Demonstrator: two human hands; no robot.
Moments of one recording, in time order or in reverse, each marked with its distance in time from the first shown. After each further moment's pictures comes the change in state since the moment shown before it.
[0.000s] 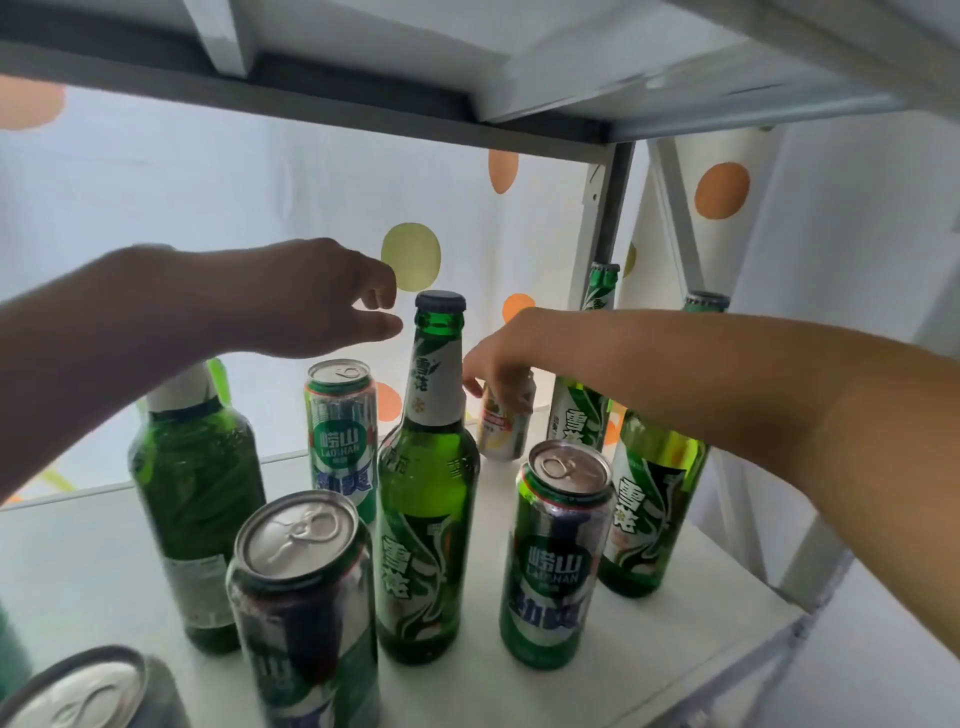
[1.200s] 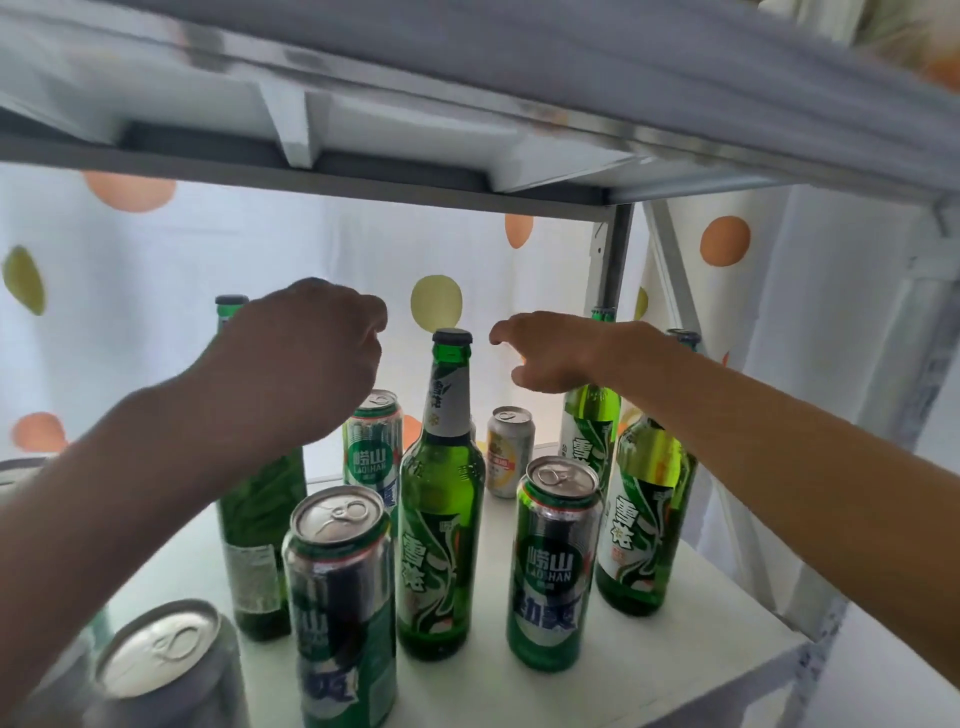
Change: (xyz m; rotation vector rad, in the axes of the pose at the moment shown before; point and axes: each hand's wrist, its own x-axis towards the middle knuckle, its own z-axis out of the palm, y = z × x) left_hand -0.074 0.045 -0.026 0.131 0.337 -0.223; right_hand -0.121 -0.003 -0.006 0.383 0.565 0.115
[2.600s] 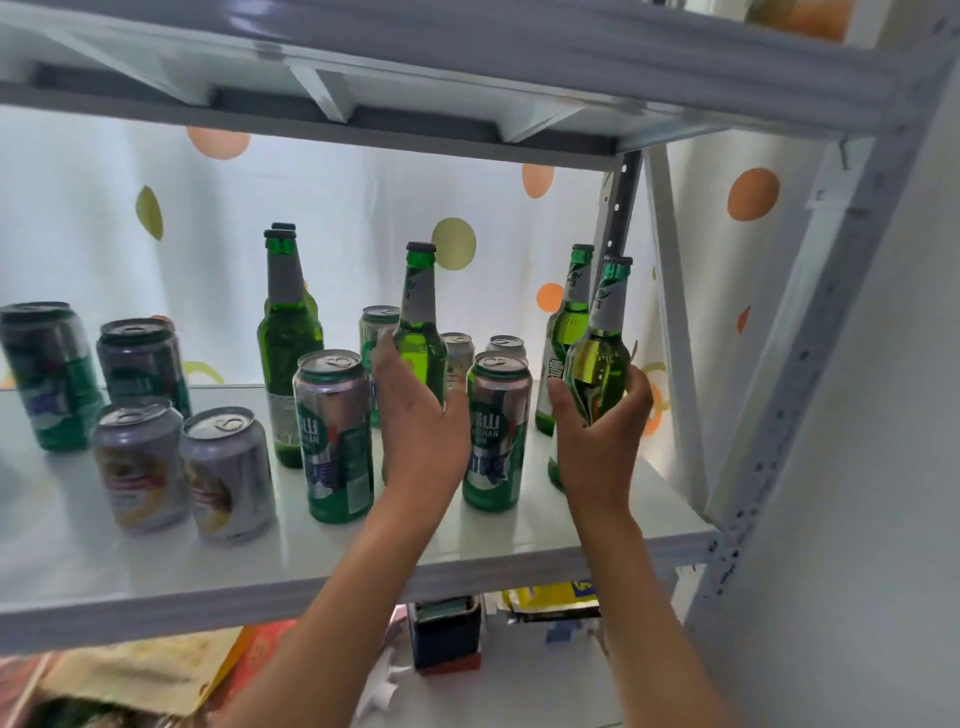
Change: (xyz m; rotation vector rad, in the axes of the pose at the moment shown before) left_hand -0.108 0.147 0.108 -0.924 0.382 -0.590; right_hand -0.158 -0.027 0.161 1.286 0.956 0.452
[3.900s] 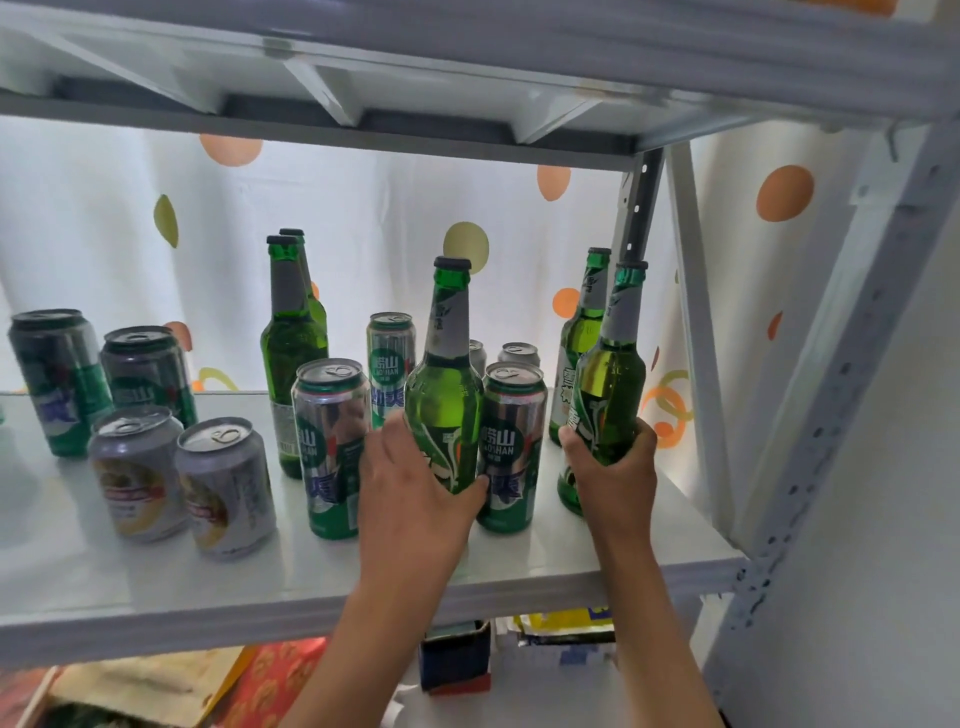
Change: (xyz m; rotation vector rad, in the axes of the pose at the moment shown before) left_hand -0.039 -0.023 -0.019 0.429 -0.039 0.017; right_hand 0.005 0.053 -0.002 0.036 -0.126 0.180
